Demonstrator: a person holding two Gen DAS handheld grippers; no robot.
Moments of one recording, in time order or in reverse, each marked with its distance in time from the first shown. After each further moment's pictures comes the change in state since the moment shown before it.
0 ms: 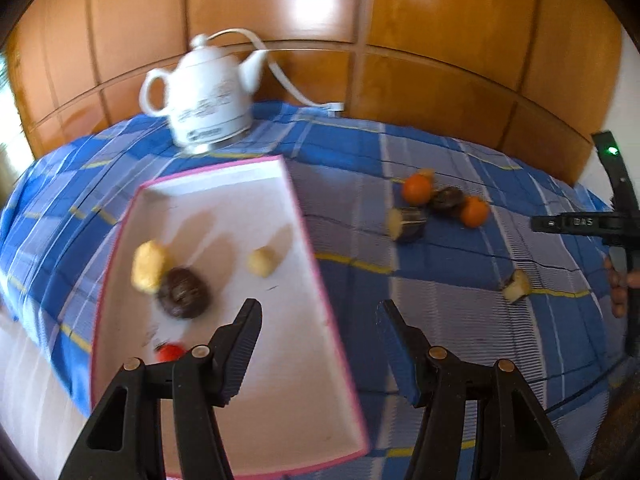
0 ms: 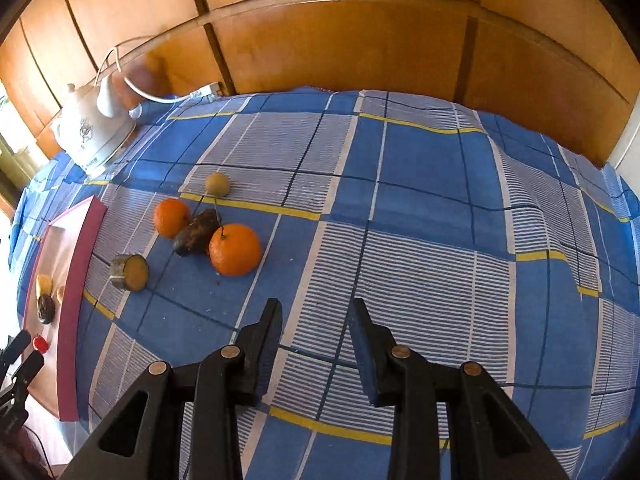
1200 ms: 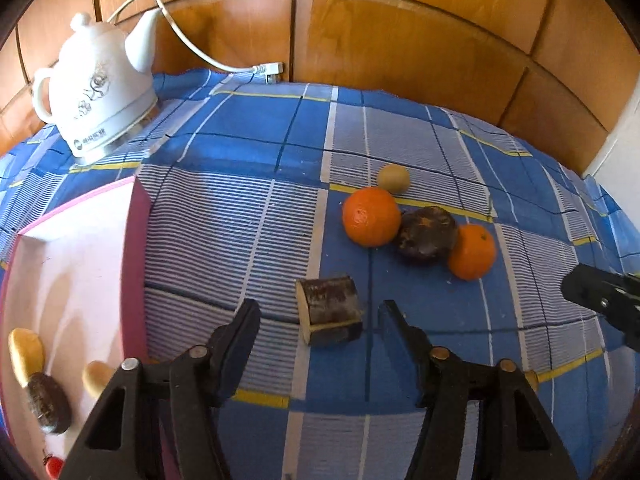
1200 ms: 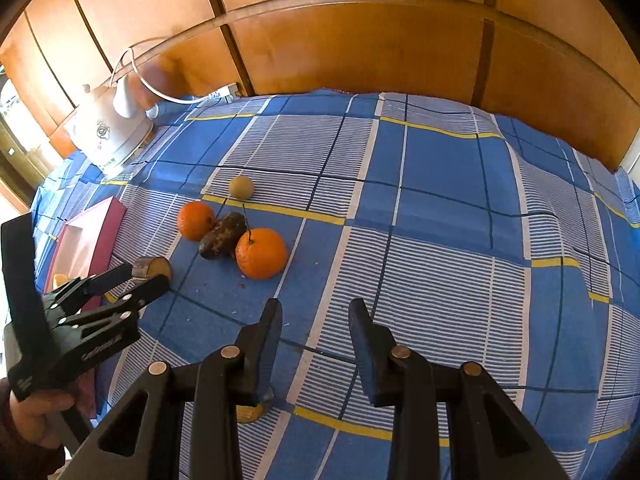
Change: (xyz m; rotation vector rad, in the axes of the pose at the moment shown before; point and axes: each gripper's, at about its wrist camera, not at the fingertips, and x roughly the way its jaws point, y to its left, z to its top) left arm 0.129 -0.065 0.070 0.008 0.160 -0.058; right arm -0.003 0.008 0.003 -0.006 0.003 0.057
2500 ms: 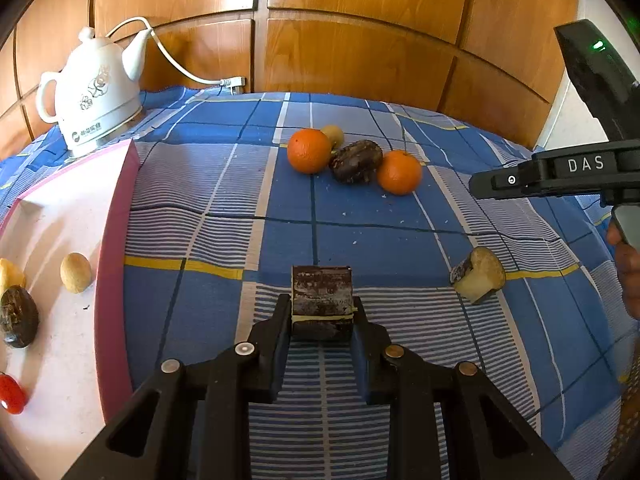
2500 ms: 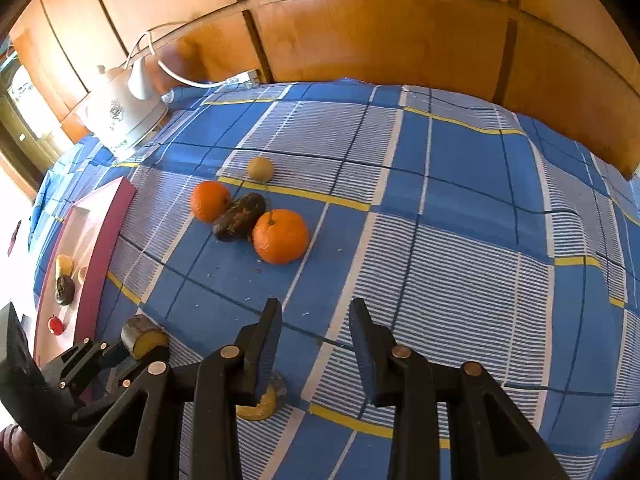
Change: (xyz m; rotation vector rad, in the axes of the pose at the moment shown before) left arm -0.033 -0.016 -0.093 0.096 -0.147 -0.099; right arm 0.012 0.014 -0.009 -0.059 0.009 0.039
